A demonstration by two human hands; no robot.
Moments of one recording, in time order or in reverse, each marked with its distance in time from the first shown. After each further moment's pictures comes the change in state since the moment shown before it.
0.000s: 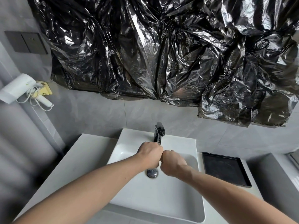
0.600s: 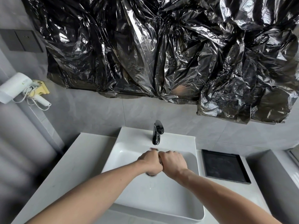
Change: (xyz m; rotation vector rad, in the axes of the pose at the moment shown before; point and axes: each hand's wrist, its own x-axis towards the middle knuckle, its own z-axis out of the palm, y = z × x) left_hand 0.000 0.013 0.036 -0.668 -0.207 -0.259; right_hand 0.003 0.017 0.022 -0.204 0.182 -0.201
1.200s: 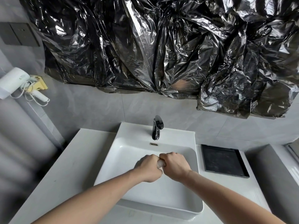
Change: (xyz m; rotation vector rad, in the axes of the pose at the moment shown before) left_hand -0.033 -0.011 0.021 -0.138 -0.001 0.051; right_hand -0.012 0.017 0.029 0.150 0.010 -0.037
